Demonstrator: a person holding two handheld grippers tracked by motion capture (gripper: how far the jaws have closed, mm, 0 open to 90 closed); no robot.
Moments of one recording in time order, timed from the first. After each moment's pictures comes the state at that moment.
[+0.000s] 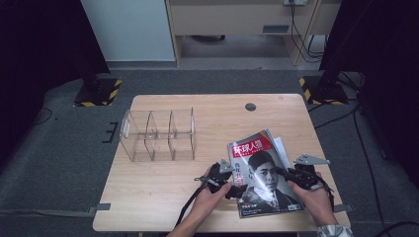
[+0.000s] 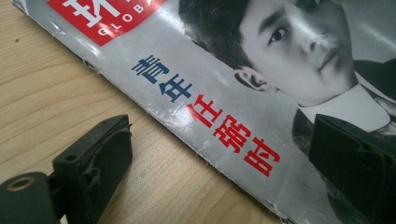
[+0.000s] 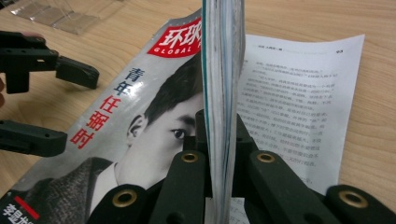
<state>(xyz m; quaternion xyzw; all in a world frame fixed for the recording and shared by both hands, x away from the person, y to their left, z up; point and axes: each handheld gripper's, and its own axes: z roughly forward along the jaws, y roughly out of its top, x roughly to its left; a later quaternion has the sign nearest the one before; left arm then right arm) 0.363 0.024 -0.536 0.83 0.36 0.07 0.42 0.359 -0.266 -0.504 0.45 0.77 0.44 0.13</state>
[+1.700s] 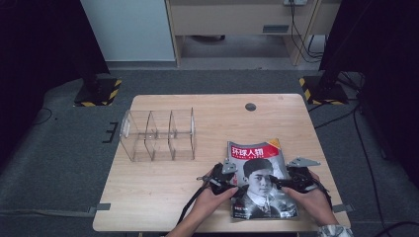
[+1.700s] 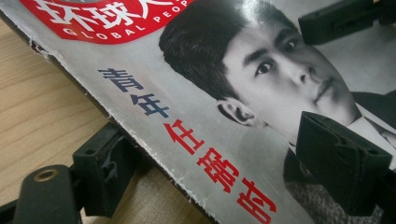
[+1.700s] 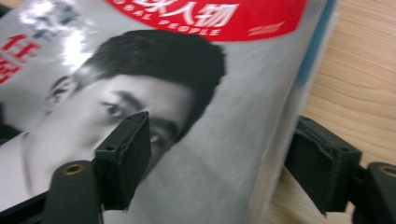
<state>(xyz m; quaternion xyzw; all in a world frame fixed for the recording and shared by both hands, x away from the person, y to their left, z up) 0.364 0.019 -0.535 0.84 0.34 0.07 0.42 0.363 -0.261 -0.526 0.47 0.79 0.37 0.15</state>
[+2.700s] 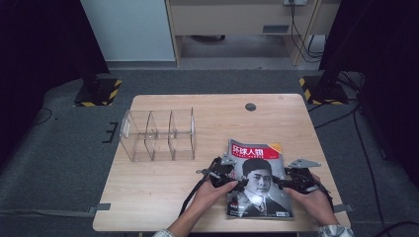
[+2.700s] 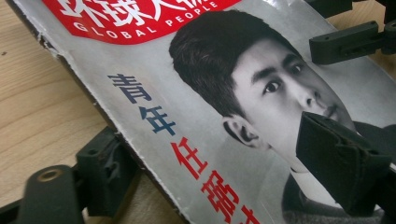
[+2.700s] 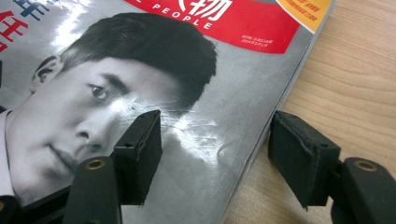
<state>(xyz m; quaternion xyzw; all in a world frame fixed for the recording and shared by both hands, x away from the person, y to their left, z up) 0.384 0.021 -0.530 0.83 0.37 0.03 0.41 0.361 -0.264 -0.530 0.47 0.79 0.36 0.16</state>
